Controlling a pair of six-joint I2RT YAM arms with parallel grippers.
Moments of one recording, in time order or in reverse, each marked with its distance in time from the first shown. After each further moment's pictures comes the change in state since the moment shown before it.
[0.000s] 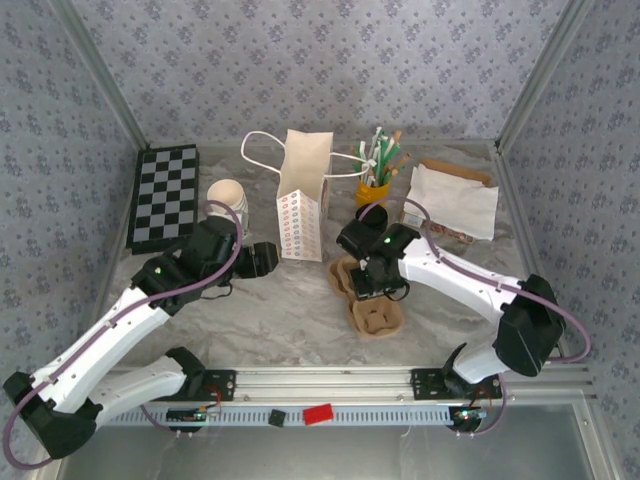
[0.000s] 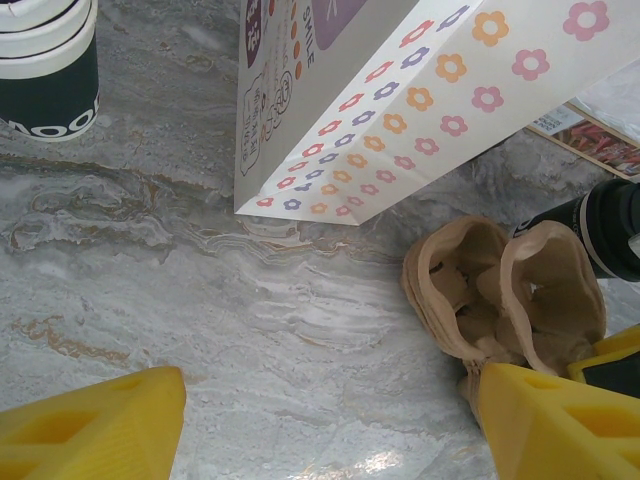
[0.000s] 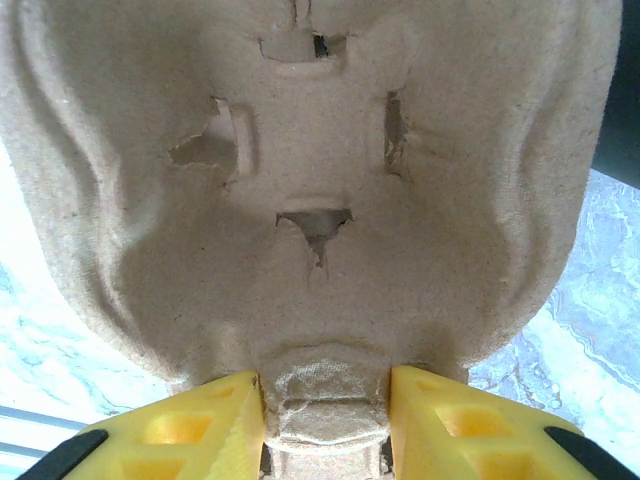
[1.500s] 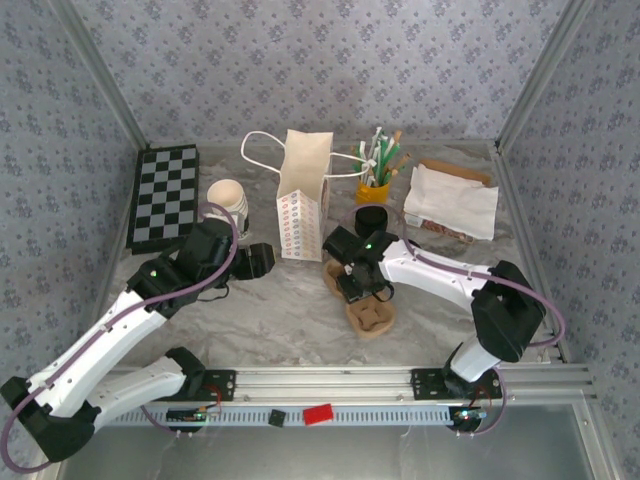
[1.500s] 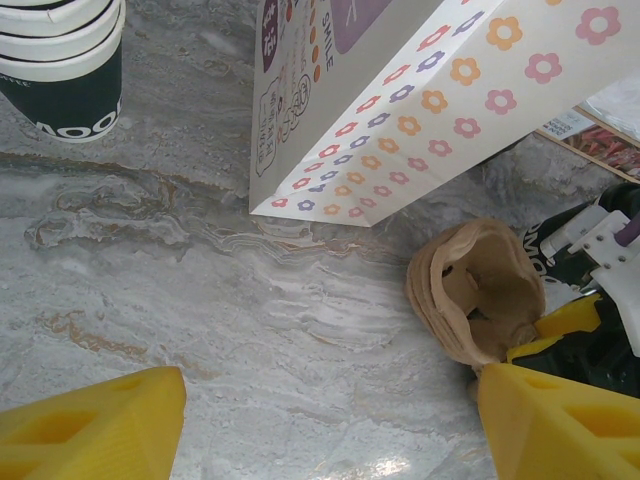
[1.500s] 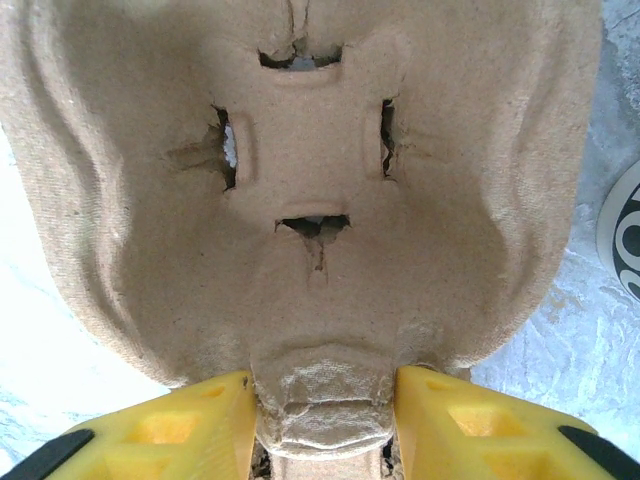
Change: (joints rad) left arm 0.000 -0.024 0.000 -0.025 -0.023 0.000; right arm 0.035 0.110 -0.042 0.179 0.048 -0.159
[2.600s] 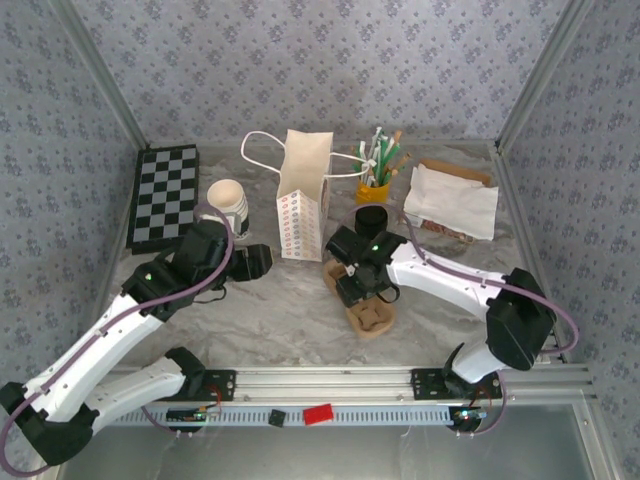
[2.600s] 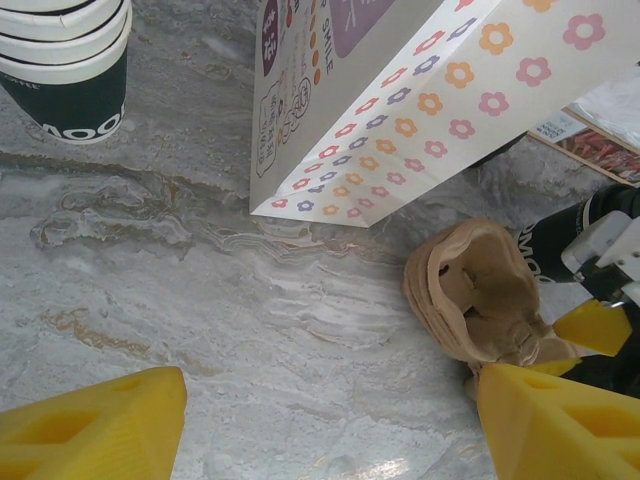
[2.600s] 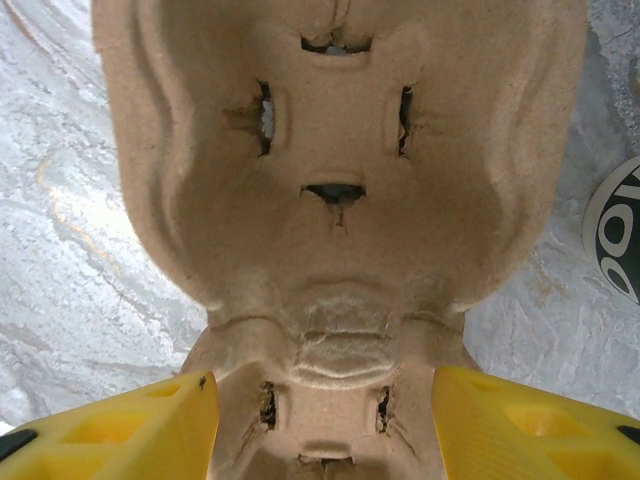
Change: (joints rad) left arm 0.000 -0.026 0.002 -0.011 -0.003 -0.001; right arm 0.015 -0.053 0.006 -0.037 -0.008 -0.058
